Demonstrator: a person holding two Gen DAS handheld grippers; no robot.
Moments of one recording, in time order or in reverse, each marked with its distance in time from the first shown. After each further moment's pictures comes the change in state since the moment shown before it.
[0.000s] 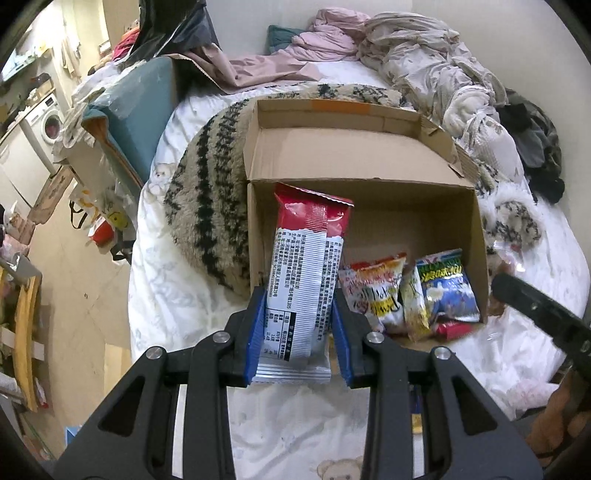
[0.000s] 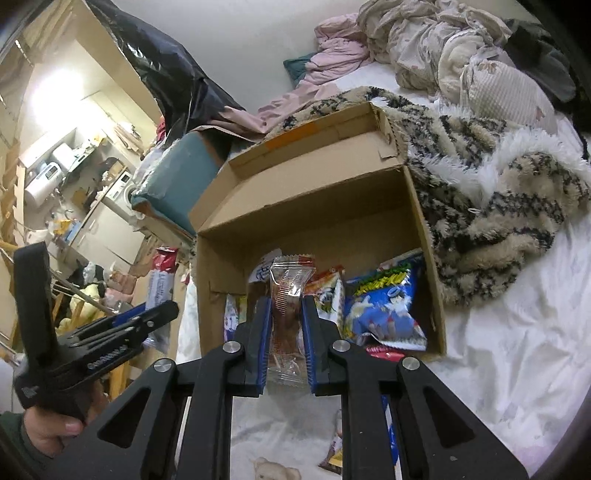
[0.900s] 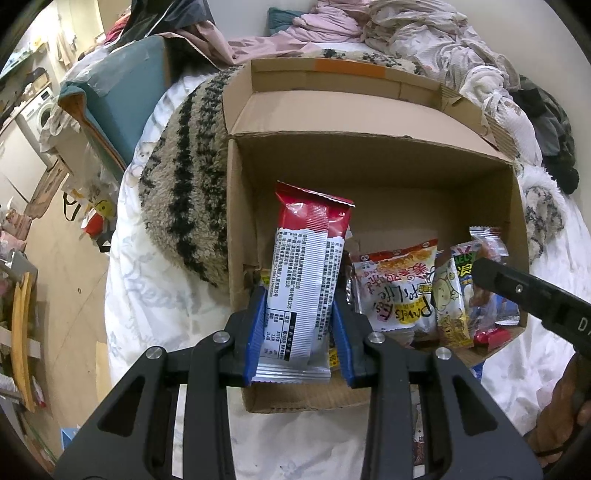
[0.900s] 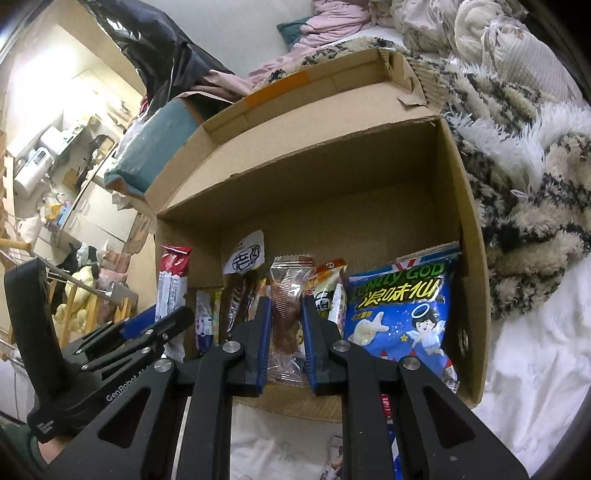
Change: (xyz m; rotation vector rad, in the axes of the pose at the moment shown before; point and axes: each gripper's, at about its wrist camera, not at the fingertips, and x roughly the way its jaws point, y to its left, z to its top) left arm 0.065 -0.002 -0.009 0.001 0.047 0.012; right arm 0.080 -0.018 0.011 0.011 0.136 -0.018
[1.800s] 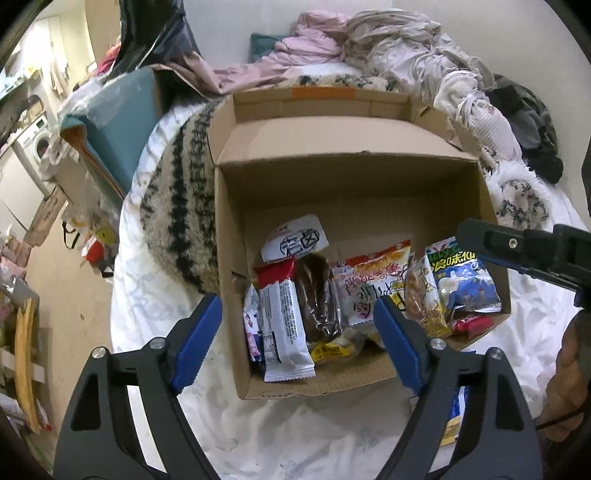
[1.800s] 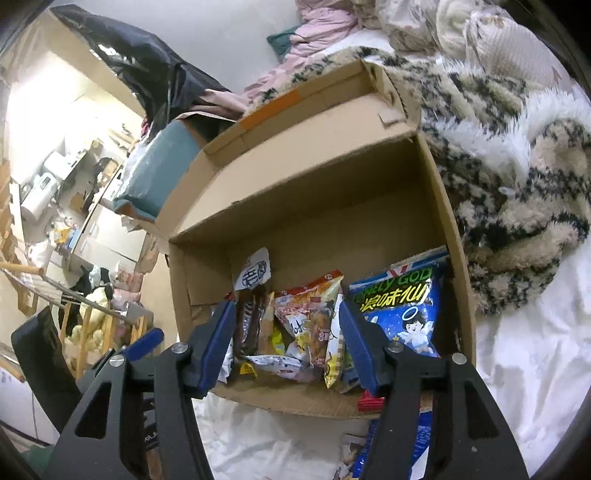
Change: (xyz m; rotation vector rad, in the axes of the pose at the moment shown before) left arm -0.032 -0.015 -0.013 0.071 -0.107 -0.011; right arm -0.026 -0.010 0.006 0.055 -0.041 0.047
